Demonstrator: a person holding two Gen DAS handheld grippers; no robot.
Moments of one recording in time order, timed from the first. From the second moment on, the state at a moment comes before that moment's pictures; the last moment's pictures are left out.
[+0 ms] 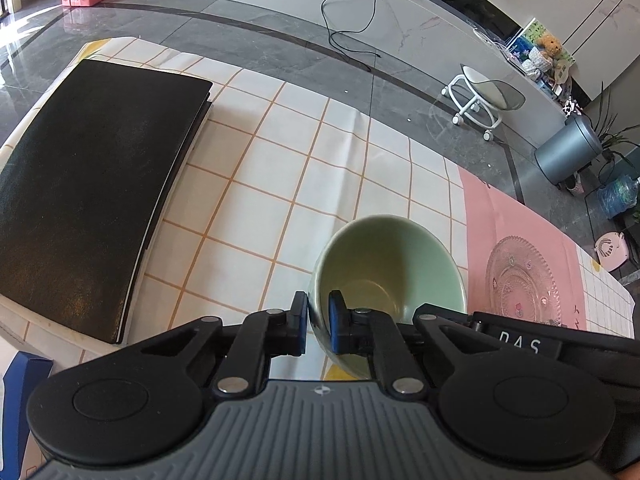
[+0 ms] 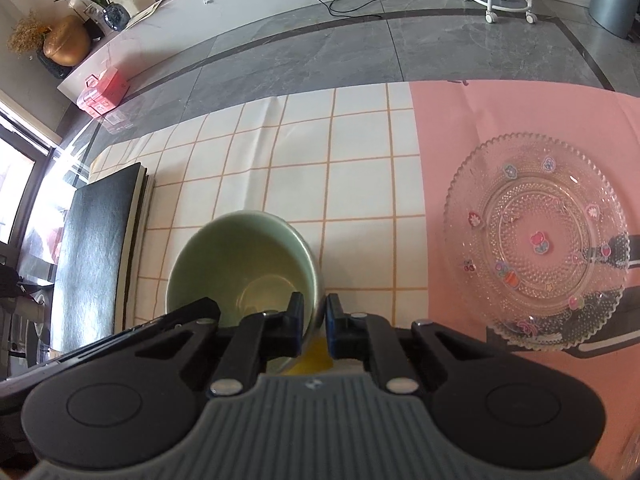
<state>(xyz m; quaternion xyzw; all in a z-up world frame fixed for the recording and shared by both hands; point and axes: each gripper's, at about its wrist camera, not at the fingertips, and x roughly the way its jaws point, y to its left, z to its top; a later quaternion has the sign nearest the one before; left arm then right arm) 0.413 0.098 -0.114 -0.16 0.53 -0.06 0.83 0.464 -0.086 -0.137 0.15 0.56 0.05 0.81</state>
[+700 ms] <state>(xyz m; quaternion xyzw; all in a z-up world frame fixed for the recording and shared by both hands) 0.291 0.085 -0.015 -0.12 0.54 -0.03 0.84 0.347 -0.081 -0.040 0.11 0.55 0.07 0.82</state>
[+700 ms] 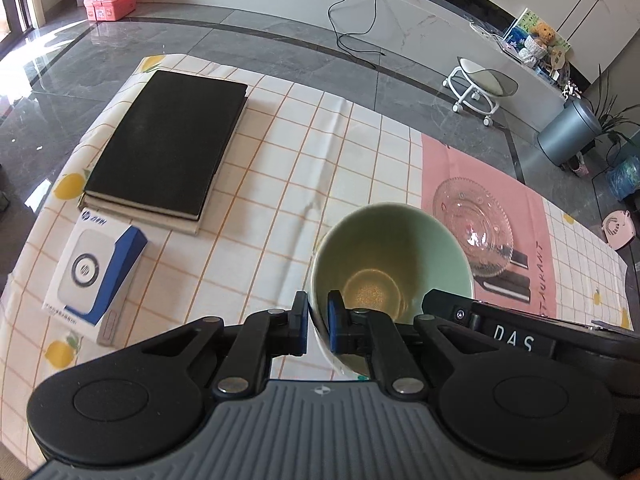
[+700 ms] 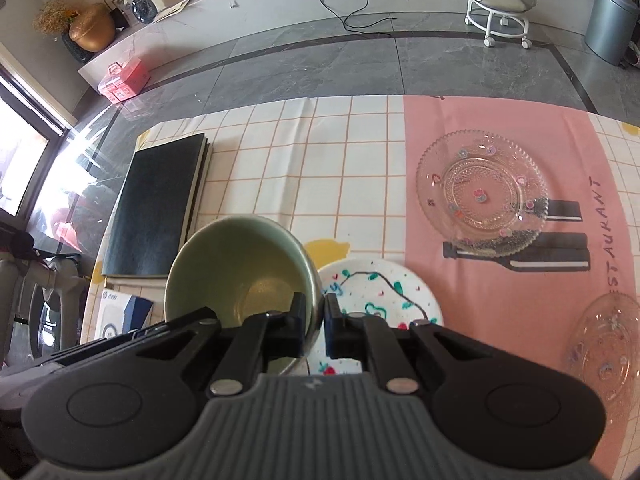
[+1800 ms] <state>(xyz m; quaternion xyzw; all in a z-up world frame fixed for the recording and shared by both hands) 0.141 0.052 -0.046 -0.07 0.60 -0.03 0.79 0.168 -0.105 -0.072 0.07 0.61 0.11 0.78</state>
